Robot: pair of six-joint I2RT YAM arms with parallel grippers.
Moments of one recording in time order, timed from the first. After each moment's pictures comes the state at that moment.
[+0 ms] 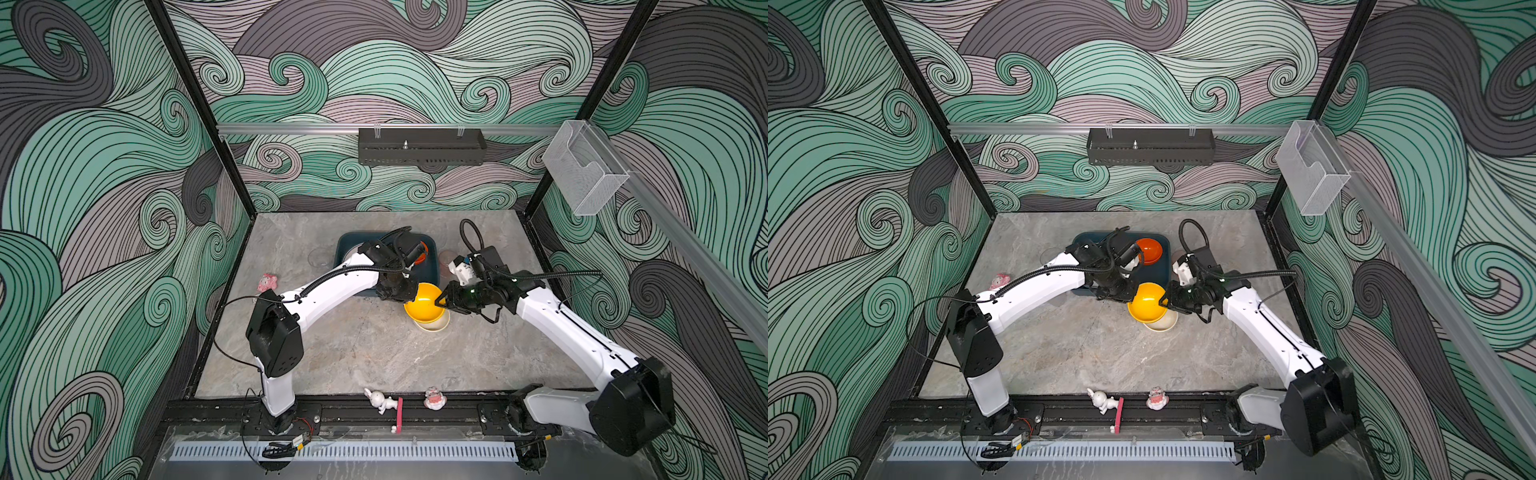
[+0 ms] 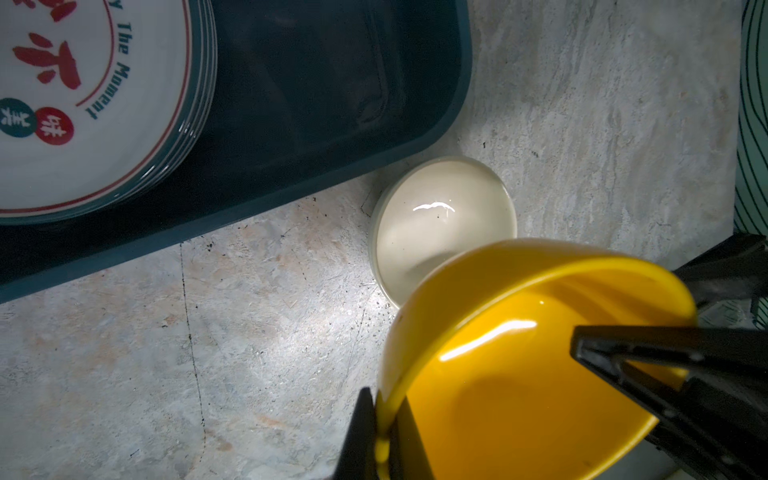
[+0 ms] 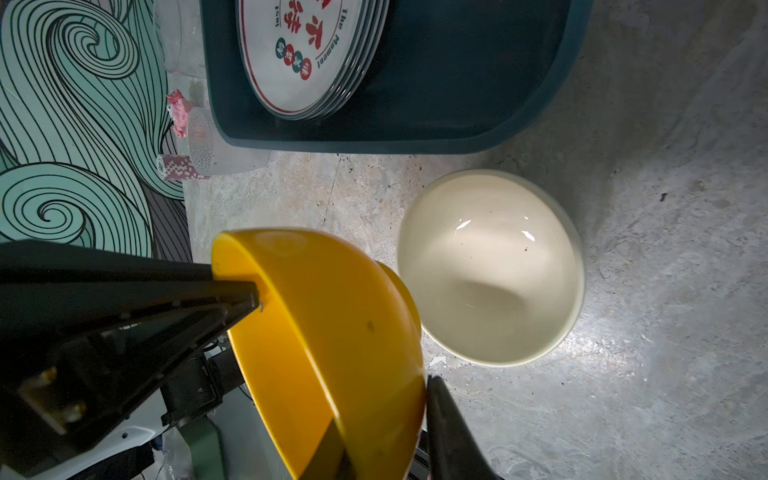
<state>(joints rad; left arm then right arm) -0.83 1.81 1.69 -1.09 0.11 -0.54 0.43 1.29 1.02 -0.79 -0.44 0.53</state>
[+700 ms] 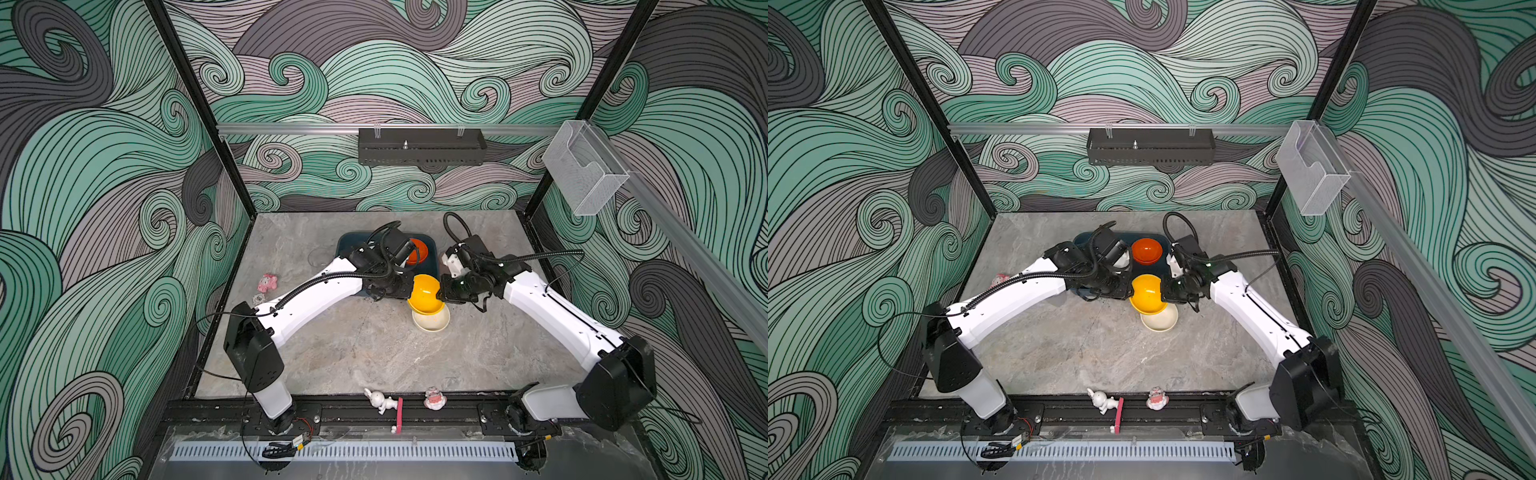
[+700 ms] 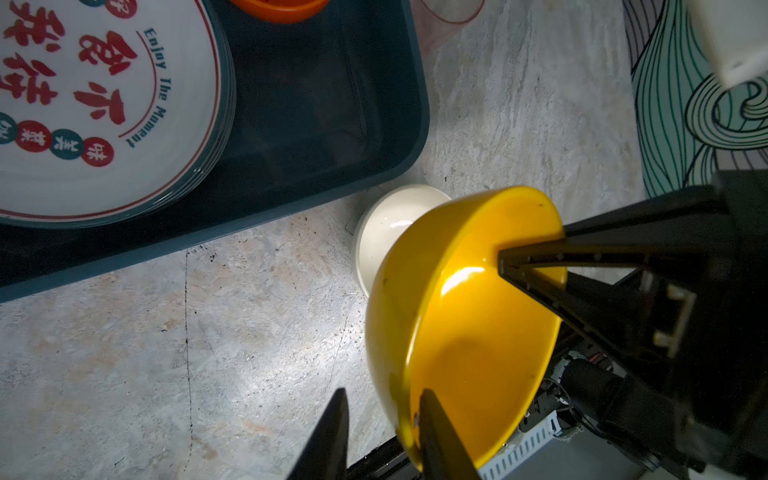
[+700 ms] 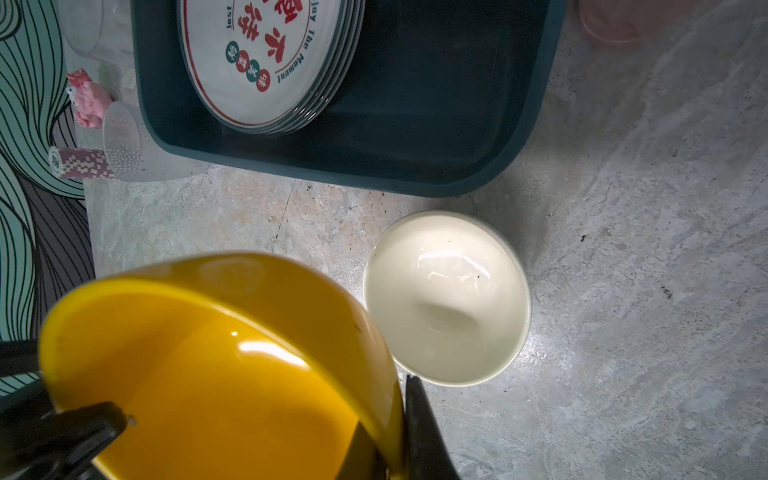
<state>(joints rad) -0.81 1.65 1.59 -1.00 0.10 -0.58 0.49 1.42 1.21 -0.92 -0.25 0.44</state>
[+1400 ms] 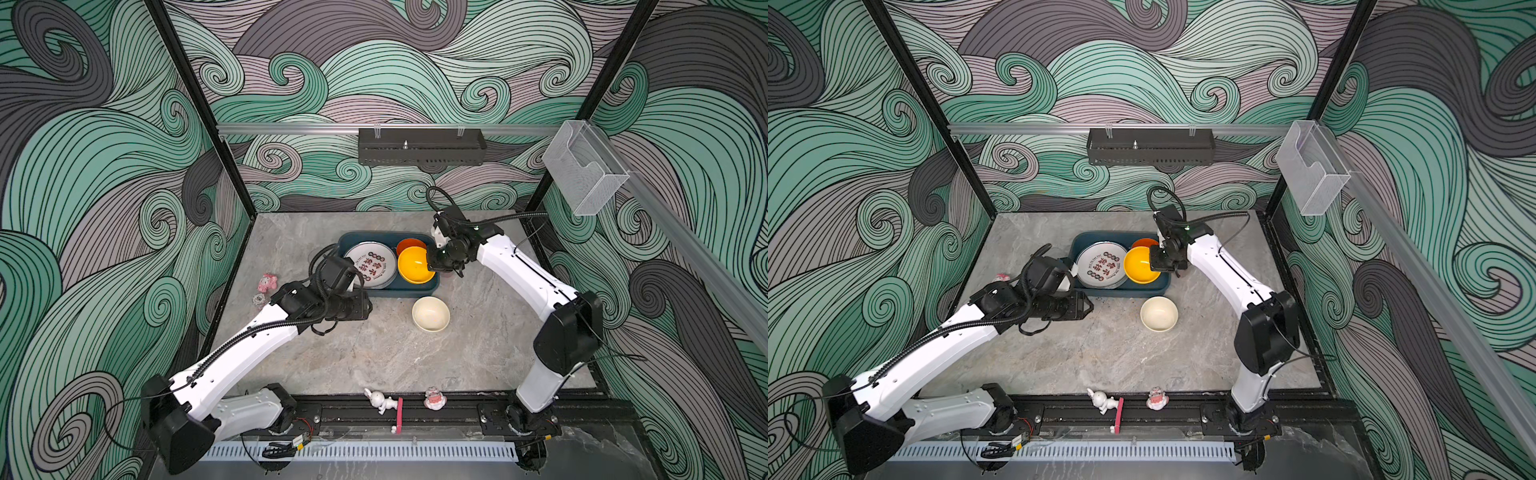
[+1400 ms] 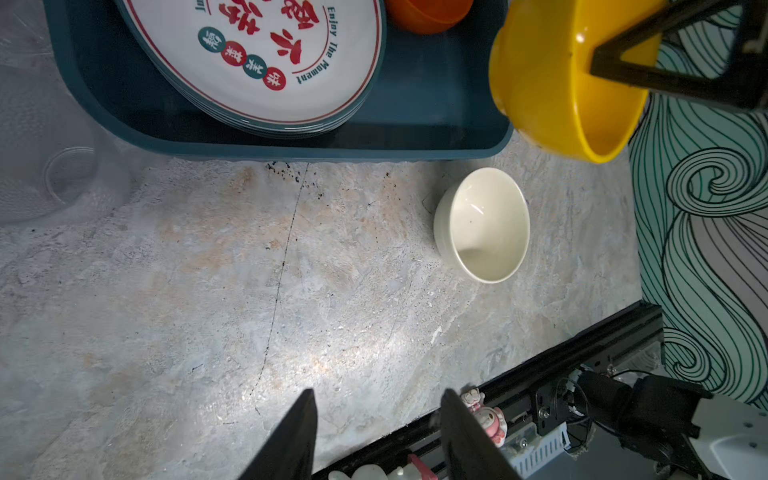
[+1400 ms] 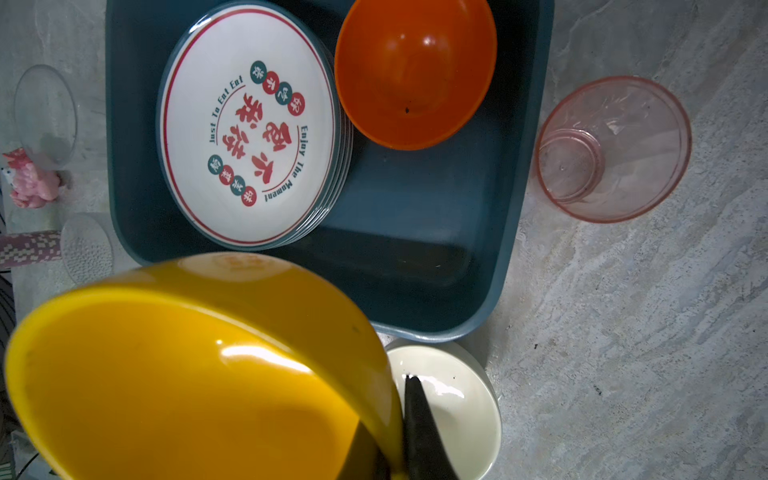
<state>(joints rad) -0.68 1.11 1.05 -0.86 0.08 -0.67 0.48 1.79 1.67 -1.03 -0.10 0.39</state>
